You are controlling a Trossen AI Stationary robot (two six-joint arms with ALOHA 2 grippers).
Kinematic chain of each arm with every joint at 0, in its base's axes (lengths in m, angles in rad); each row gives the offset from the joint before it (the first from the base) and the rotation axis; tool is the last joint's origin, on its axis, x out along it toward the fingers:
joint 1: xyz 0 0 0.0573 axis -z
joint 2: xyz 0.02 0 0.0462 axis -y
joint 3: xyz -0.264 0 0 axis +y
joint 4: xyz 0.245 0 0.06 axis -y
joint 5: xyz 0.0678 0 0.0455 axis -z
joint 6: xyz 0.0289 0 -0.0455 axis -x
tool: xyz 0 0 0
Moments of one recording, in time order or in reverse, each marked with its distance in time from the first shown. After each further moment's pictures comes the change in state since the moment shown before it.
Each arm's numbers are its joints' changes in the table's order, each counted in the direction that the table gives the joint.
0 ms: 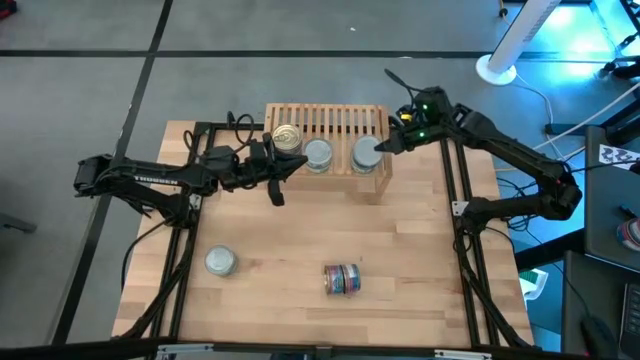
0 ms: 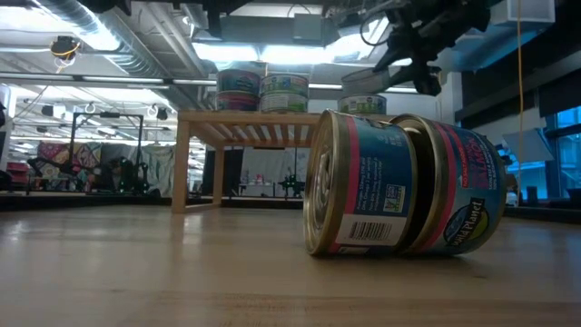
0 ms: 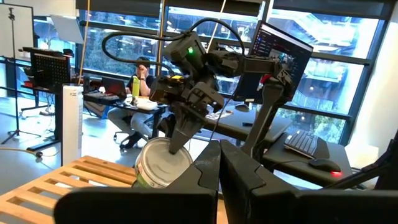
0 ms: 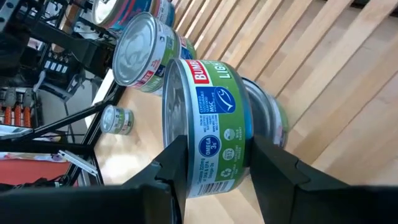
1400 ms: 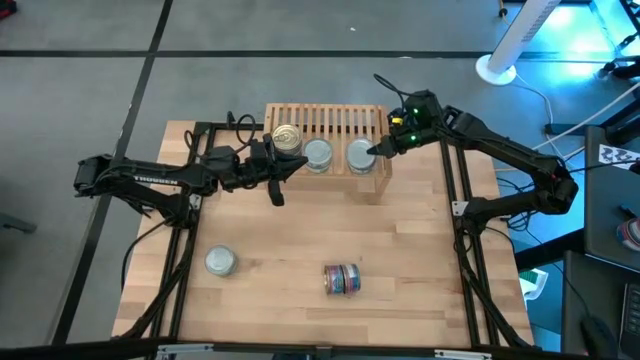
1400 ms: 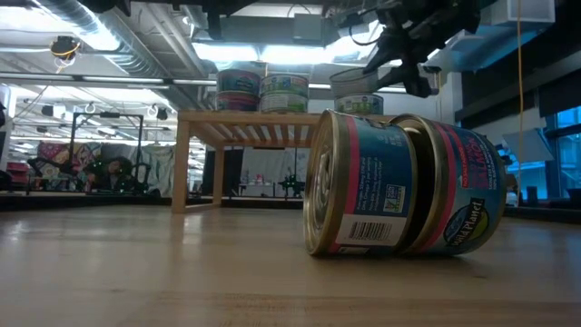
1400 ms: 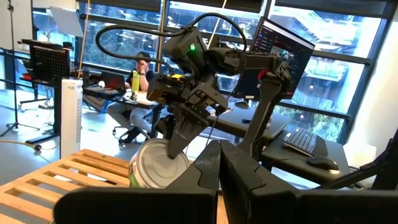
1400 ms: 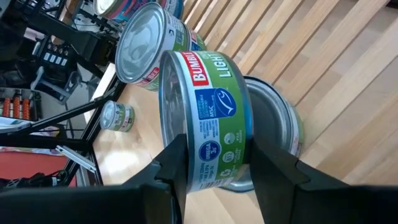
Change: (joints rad) left arm 0.000 0.000 -0.001 -0.019 0.000 0.023; right arm -0.079 -0.057 -0.005 0.030 0.058 -0.002
